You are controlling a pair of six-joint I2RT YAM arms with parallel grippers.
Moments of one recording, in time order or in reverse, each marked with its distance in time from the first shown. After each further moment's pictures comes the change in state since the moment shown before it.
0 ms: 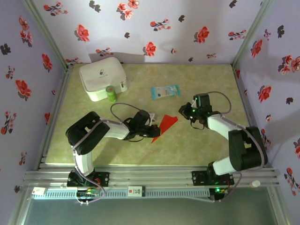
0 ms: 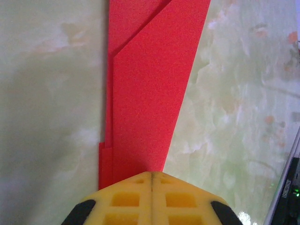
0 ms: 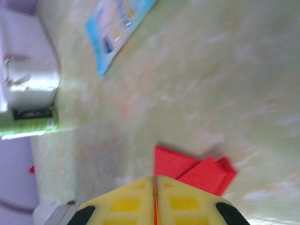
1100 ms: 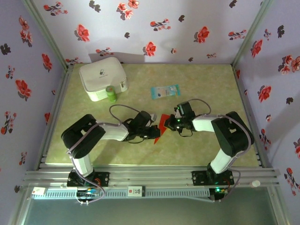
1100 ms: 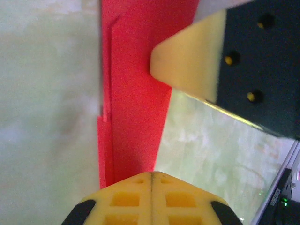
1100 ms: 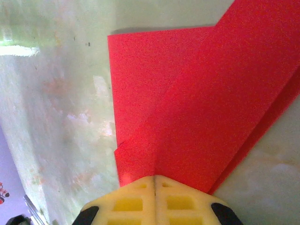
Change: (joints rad) left arm -0.037 -0.089 0.012 -0.134 -0.050 -0.079; right arm 0.152 0.256 -0.018 0.082 -0.066 0.004
